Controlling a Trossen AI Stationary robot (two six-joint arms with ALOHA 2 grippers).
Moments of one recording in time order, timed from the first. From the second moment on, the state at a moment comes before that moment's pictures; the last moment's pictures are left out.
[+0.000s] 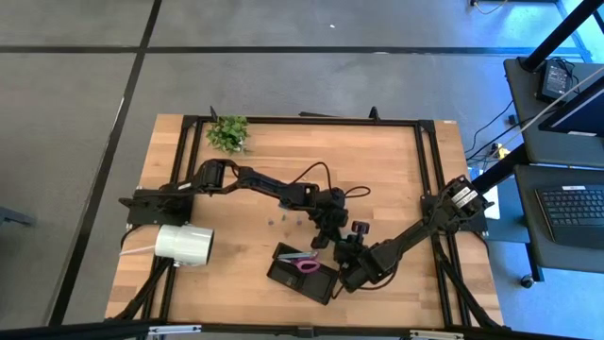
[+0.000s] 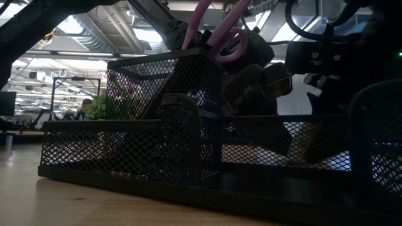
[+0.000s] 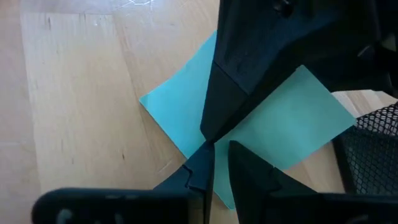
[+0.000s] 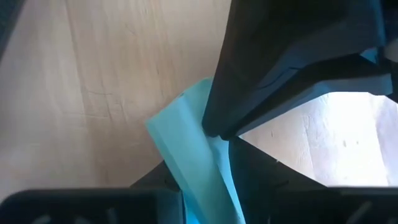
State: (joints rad) left arm 0.00 2.33 1.57 -0.06 0.50 0.02; right arm 0.60 1.94 1.11 -0.64 0.61 0.70
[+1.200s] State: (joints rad) left arm 0.12 2.08 1.57 -0.35 0.26 0.27; right arm 0.59 1.74 1.11 -0.80 0.57 0.88
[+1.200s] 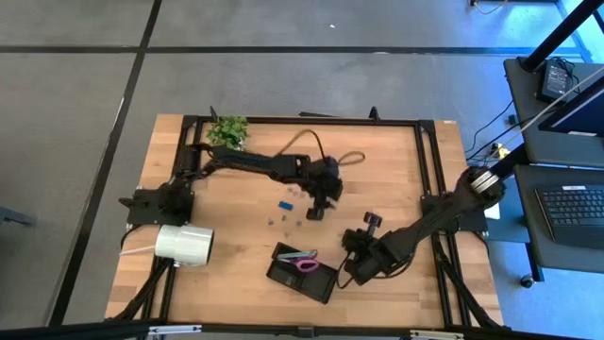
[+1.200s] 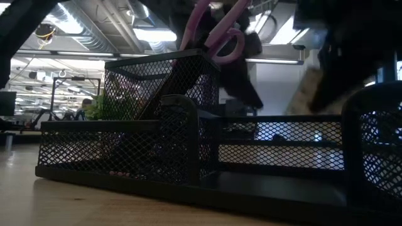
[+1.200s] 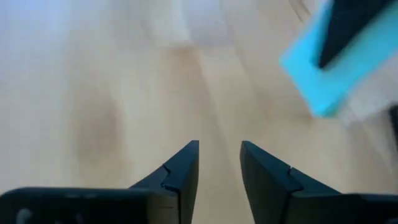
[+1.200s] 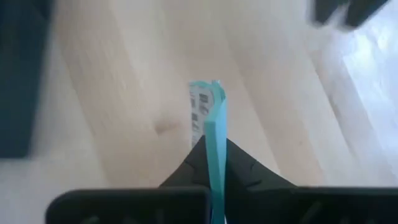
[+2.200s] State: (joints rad) left arm -0.05 1.03 1.02 -0.43 -0.05 -0.02; right arm 0.57 2.12 2.10 -1.40 0.43 1.03
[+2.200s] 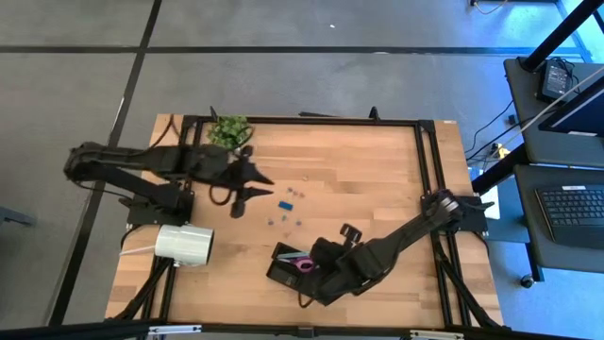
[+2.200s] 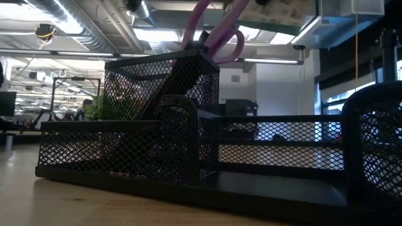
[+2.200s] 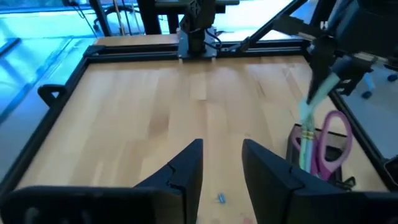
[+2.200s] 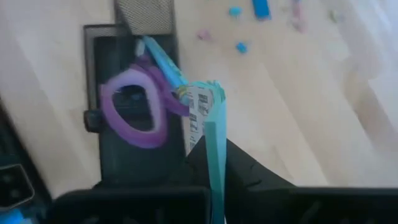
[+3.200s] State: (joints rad) left arm -0.23 0.80 0.68 -0.31 -0.20 -0.17; right arm 0.64 2.34 2.22 -1.42 0.31 1.24
